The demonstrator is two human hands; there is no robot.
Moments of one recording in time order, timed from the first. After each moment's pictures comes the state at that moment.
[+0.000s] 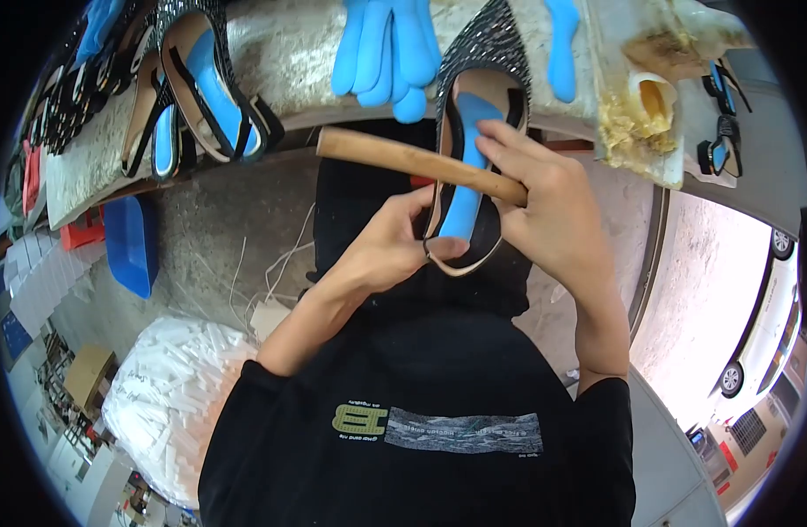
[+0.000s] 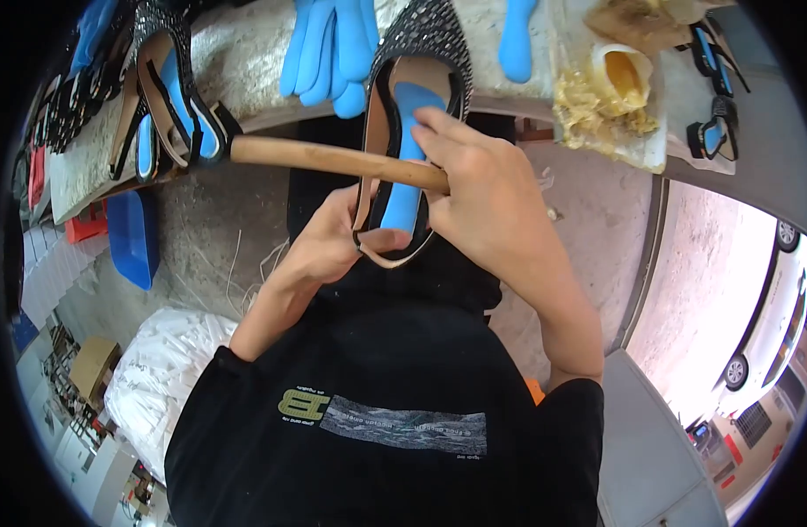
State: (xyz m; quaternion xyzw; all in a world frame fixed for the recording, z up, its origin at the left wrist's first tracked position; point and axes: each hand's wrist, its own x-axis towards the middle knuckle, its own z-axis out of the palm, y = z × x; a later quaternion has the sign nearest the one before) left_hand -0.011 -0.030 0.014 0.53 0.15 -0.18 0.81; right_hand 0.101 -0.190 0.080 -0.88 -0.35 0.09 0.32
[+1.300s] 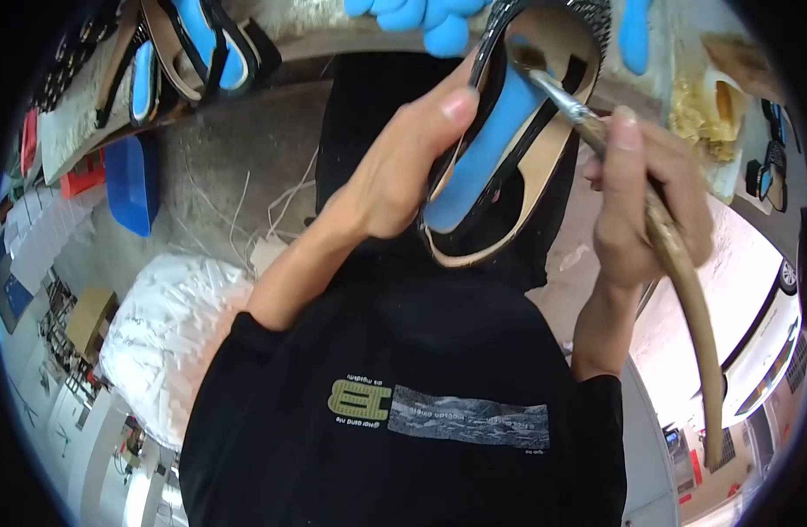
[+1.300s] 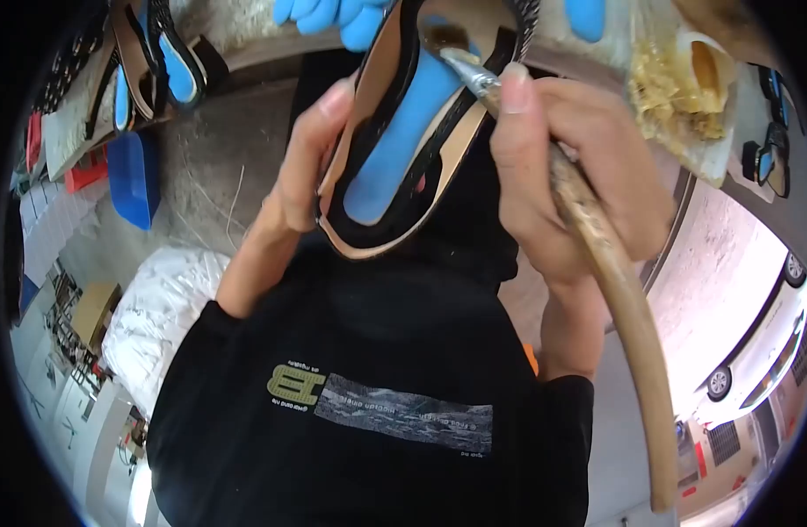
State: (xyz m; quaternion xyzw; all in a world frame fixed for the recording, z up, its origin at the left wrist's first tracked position) left_hand 0.017 -0.025 0.031 0.55 0.10 -0.05 0.83; right_hand 0.109 -0.199 0.064 -0.79 -0.34 -0.16 0.48
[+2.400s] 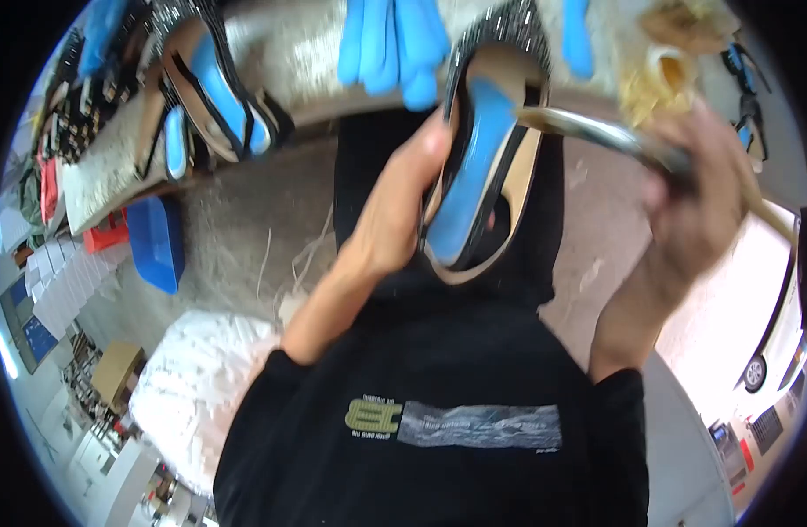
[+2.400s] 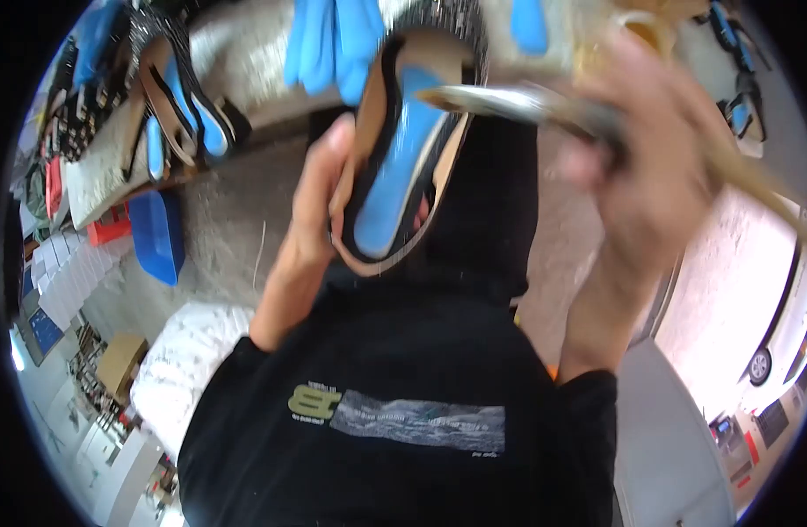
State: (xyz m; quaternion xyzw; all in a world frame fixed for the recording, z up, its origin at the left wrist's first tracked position) left_hand 0.018 -0.027 0.062 0.52 0.13 -0.09 0.84; right_hand 0.136 -0.234 0.097 -0.80 -0.39 -0.32 0.33
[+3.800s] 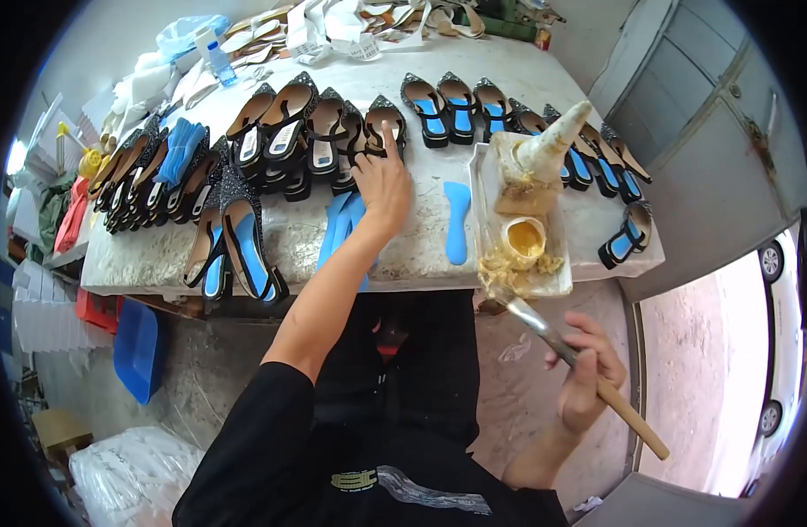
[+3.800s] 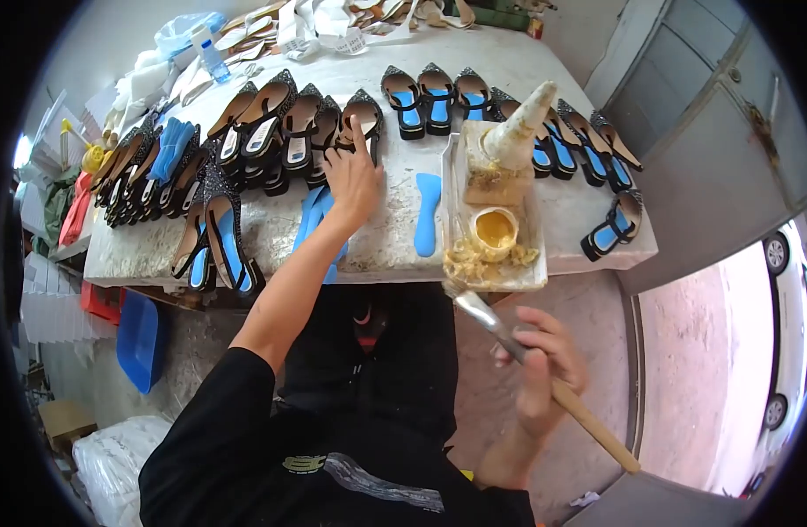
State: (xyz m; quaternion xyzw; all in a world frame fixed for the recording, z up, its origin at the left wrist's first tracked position) left_hand 0.269 -0.009 0.037 0.95 0.20 0.24 -0.04; right_hand 0.066 -0.324 0.135 -0.63 -0.17 -0.15 0.74
